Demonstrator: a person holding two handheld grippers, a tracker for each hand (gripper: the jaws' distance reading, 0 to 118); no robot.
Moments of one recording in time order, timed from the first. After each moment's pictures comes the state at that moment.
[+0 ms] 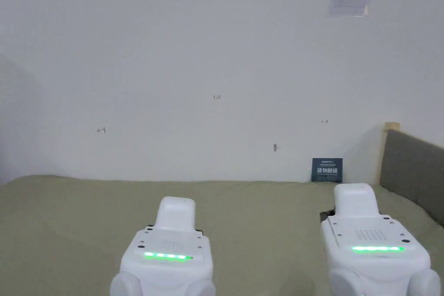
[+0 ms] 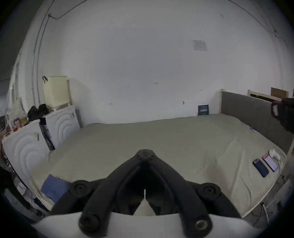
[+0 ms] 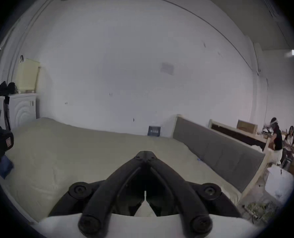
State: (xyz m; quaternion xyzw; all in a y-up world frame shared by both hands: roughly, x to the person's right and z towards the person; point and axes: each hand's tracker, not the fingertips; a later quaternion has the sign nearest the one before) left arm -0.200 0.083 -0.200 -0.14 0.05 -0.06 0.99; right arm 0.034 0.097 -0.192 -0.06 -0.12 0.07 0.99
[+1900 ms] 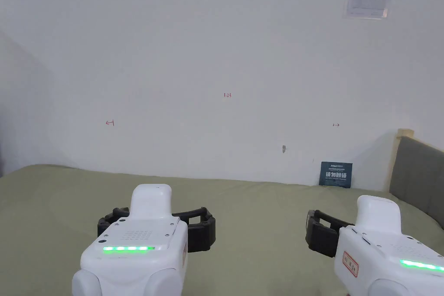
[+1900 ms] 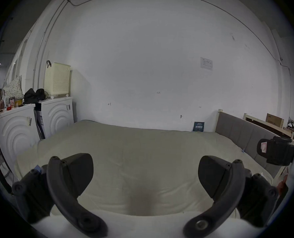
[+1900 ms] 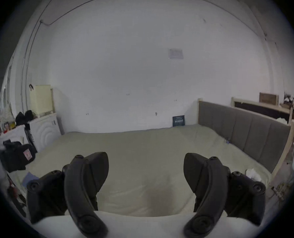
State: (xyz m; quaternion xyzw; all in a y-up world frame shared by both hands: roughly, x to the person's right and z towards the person) left arm -0.251 0.107 -0.204 -0.10 0.03 0.04 0.99; right arm 0.042 0.110 -0.191 -0.08 -0.03 -0.04 1.00
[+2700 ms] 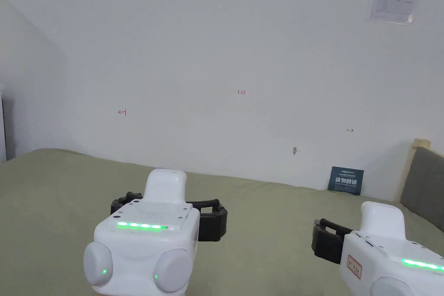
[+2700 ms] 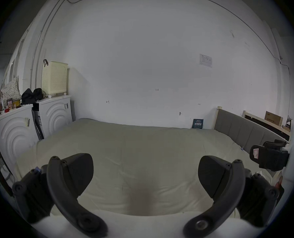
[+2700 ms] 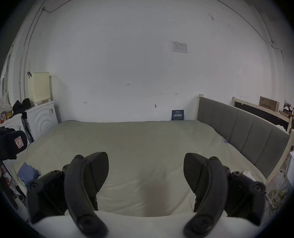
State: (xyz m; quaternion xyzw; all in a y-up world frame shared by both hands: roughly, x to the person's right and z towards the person) left arm -0.253 0.114 -0.215 -0.12 0.03 0.04 0.99; right arm 0.037 0.110 -0.212 -0.13 -0.02 -0.01 0.99
